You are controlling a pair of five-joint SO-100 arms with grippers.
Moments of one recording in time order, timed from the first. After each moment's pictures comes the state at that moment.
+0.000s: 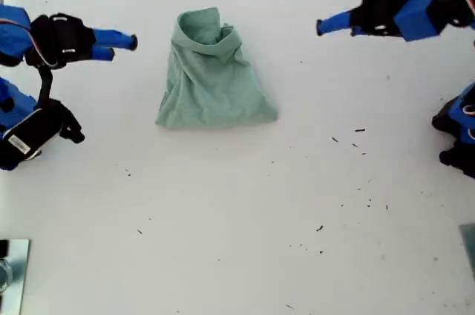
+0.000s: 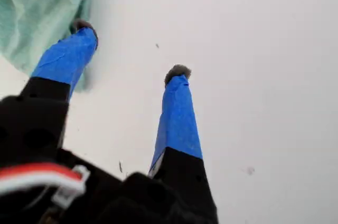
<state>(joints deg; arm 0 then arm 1) -38.3 165.2 156.6 55.8 23.2 44.5 143.3 131.1 60.5 -42.0</state>
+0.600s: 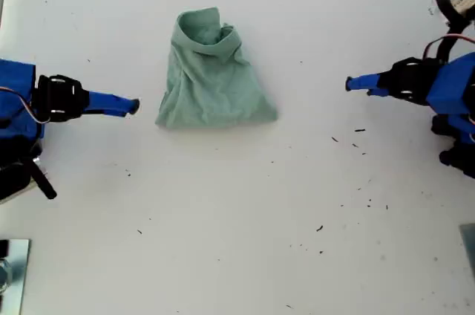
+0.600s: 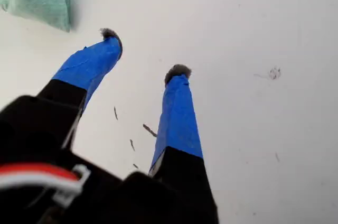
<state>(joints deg) -13.0 205.5 185.1 58.8 10.4 33.5 200.0 174.2 75.1 -16.3</state>
